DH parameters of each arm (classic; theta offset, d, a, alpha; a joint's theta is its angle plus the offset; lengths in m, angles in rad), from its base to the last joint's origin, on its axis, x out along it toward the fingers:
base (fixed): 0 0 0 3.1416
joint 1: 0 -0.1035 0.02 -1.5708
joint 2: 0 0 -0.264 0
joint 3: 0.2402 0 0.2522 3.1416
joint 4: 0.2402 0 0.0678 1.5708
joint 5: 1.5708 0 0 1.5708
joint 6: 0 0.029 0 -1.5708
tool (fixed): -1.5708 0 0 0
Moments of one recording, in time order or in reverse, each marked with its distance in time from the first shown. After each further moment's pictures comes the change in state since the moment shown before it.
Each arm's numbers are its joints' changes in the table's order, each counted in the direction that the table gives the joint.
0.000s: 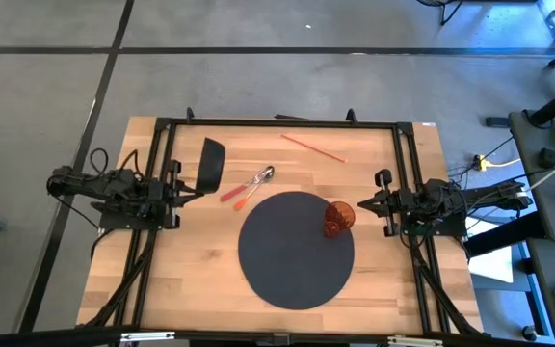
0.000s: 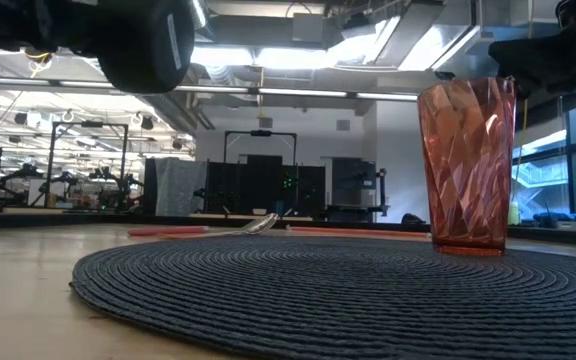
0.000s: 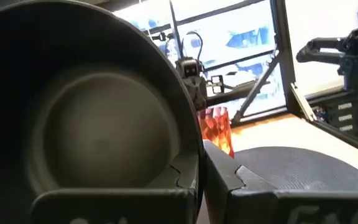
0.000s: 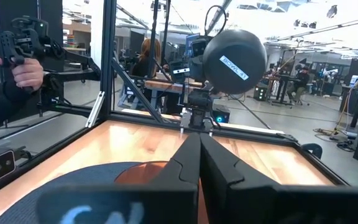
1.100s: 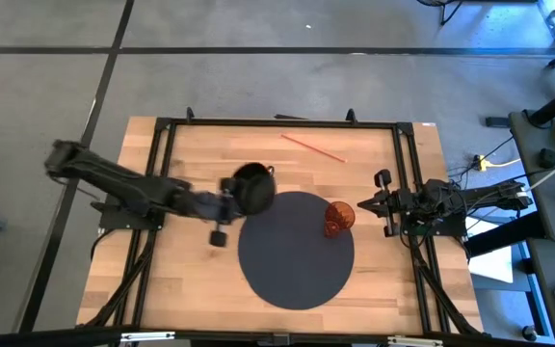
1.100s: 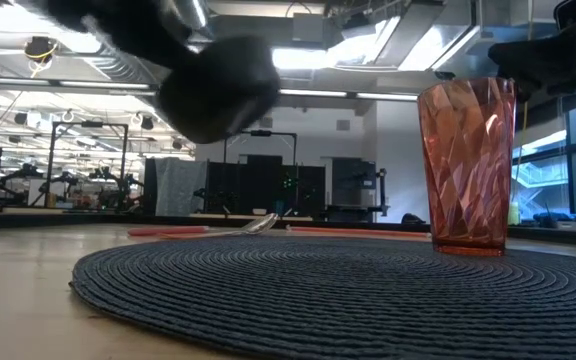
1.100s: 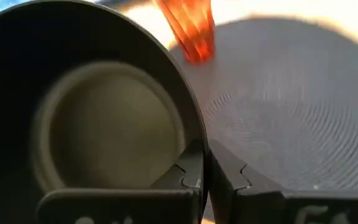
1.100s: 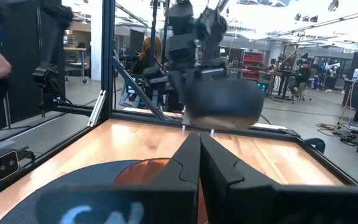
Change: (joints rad) left arm 0.050 -1.158 0.626 0.272 0.075 -0.218; right arm 0.000 0.000 0.000 0.012 0.000 0.024
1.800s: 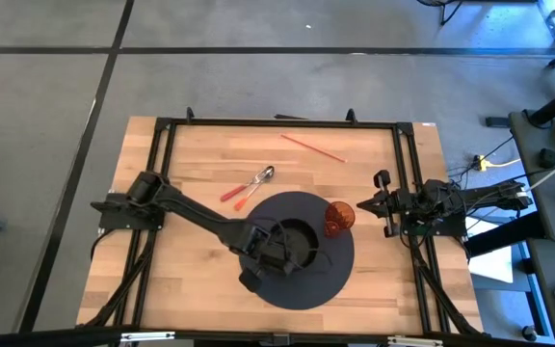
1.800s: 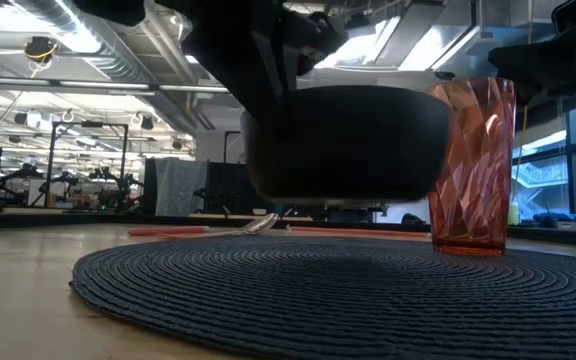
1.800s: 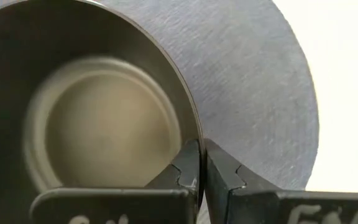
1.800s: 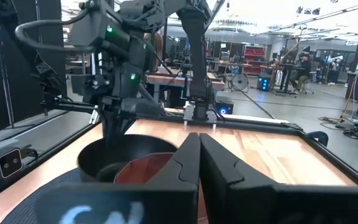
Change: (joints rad) left arm 0.100 -0.808 0.803 0.463 -0.271 0.242; right arm 0.000 0.000 0.000 0.018 0.000 0.021
